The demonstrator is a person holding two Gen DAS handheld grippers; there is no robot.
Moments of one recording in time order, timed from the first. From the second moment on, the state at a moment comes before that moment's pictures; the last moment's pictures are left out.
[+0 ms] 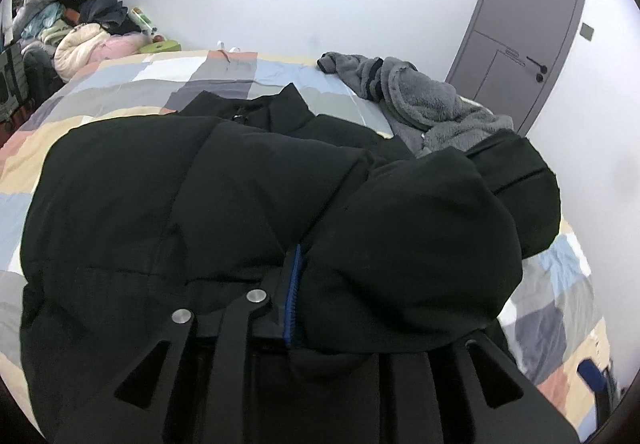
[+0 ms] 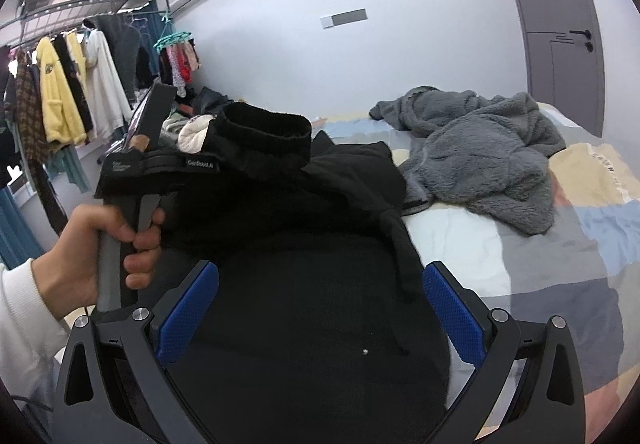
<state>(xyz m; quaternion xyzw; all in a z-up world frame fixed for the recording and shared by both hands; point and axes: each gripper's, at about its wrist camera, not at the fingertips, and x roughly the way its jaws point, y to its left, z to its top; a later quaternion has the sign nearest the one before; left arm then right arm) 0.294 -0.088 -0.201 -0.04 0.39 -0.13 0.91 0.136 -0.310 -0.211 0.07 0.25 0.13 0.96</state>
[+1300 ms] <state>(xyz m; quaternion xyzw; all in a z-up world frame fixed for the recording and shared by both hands) 0.311 0.144 -0.289 -0.37 0.37 -0.11 0.84 0.307 -0.255 -0.274 0.14 0.38 0.19 0.90</state>
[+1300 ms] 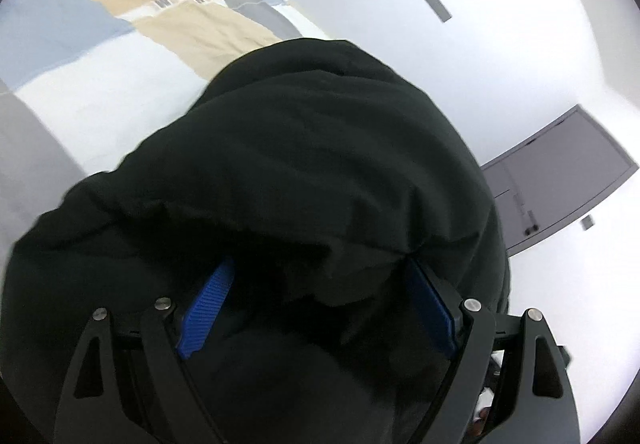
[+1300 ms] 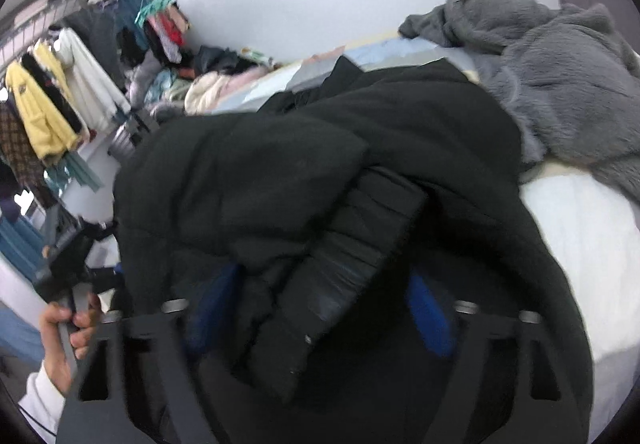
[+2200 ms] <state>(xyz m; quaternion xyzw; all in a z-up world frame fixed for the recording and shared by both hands) 0.374 0.104 -0.251 -0.04 0.36 -0.04 0.93 0.386 -0.195 -0.257 -0.06 0.30 0.09 0.95</state>
